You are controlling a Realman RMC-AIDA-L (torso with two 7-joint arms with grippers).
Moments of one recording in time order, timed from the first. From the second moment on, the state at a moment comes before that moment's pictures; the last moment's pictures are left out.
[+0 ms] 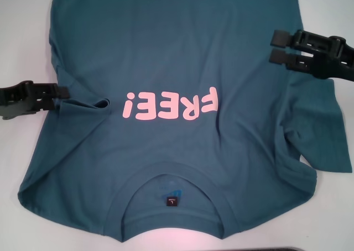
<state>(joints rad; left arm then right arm) -0.44 -2.10 -2.57 -0.94 -0.78 1.50 -2.49 0.44 2.00 -0.58 -0.50 -1.84 -1.70 2.15</state>
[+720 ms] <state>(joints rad) -0.46 -2.10 -2.52 -0.92 -0.77 1.68 -2.46 0.44 2.00 -0.58 -0.50 -1.85 -1.70 2.15</state>
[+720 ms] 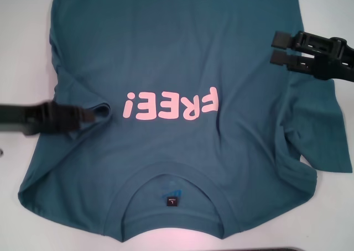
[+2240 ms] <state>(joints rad) -0.47 -2.11 -2.52 -0.92 -0.71 1.46 -2.37 0.45 1.99 -0.58 -0.51 -1.85 -1.70 2.15</state>
